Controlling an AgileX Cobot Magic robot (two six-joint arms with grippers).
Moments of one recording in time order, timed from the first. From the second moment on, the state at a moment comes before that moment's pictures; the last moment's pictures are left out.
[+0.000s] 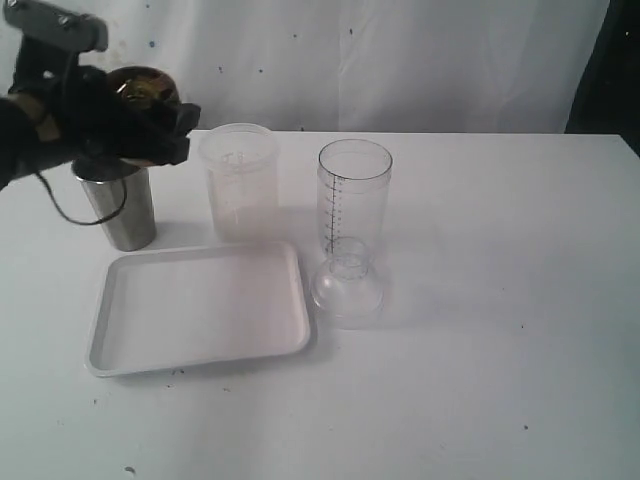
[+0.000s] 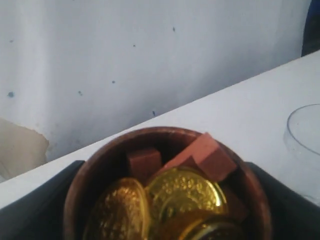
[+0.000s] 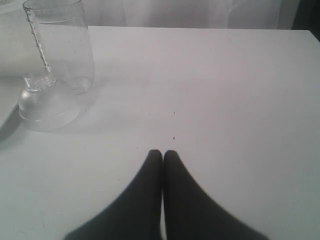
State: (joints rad) left arm -0.35 1.53 -0.89 0.34 -0.29 -0.16; right arm 0.00 0.01 0.00 0.14 0.37 -0.09
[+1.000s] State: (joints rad) left arm -0.76 2.10 -1.79 0.86 0.55 0.22; right arm 0.00 0.01 0.00 0.14 0.37 -0.09
